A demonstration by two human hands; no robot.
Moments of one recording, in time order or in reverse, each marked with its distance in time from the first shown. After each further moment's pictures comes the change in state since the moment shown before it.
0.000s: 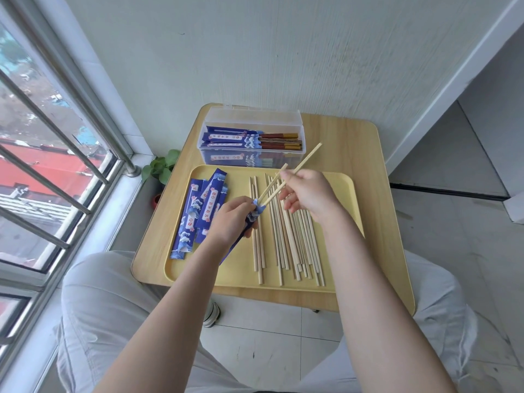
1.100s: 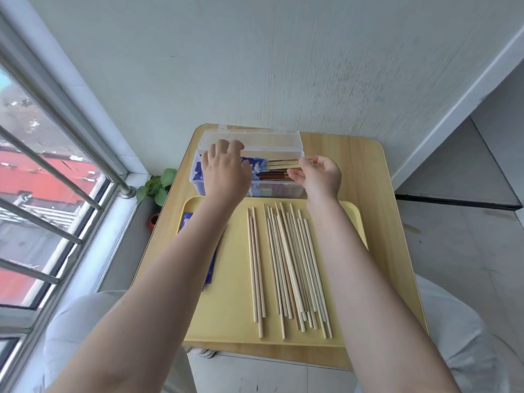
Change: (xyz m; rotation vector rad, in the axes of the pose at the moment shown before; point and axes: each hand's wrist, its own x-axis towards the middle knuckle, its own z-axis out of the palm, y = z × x) left_hand 0.132 0.091 -0.012 0.984 0.470 0.437; right_hand 0.103 -0.033 -0.008 0.509 0.483 -0.059
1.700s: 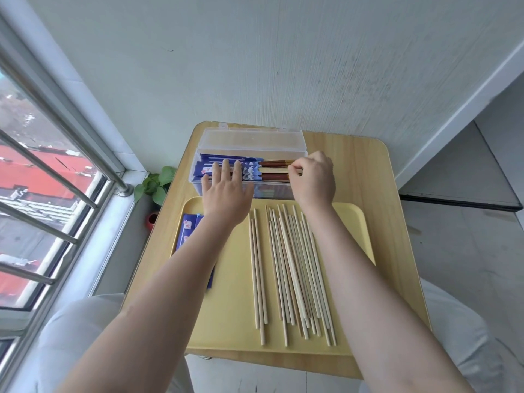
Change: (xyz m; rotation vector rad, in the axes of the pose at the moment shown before) left_hand -0.015 -0.029 0.038 0.265 -0.343 -0.060; right_hand 0.022 0.025 0.007 -1.146 -0.003 -0.650
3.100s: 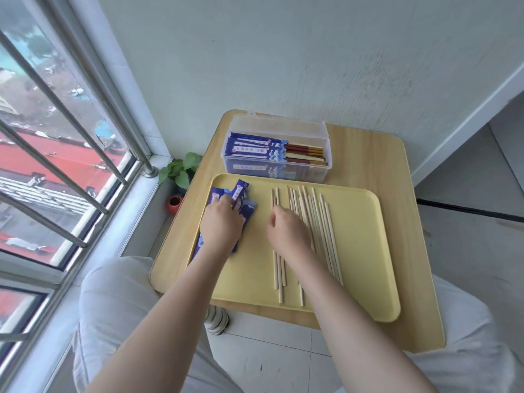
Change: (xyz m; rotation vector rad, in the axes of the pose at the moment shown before) left_hand -0.101 -0.059 0.030 -0.349 0.114 -0.276; right_hand -0.152 -0.045 0.013 -0.086 -0.502 -0.047
